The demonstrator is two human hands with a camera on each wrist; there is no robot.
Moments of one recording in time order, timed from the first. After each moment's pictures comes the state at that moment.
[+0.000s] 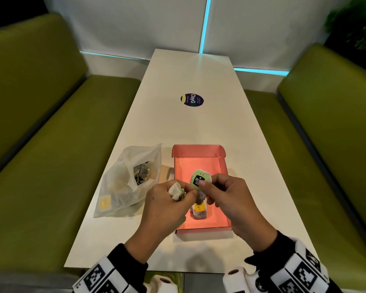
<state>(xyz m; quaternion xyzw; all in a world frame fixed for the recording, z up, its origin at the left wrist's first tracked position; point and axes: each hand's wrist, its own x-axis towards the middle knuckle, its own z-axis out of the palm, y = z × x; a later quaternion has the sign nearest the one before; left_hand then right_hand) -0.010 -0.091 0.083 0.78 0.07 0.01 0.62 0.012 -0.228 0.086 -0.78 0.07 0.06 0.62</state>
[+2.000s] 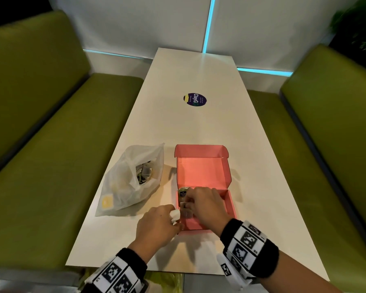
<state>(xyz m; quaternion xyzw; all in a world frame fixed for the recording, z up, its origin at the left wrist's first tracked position) -0.004 -0.070 -0.007 0.95 0.05 -0.13 0.27 0.044 -0.204 0.017 -0.97 -0.15 0.10 0.12</state>
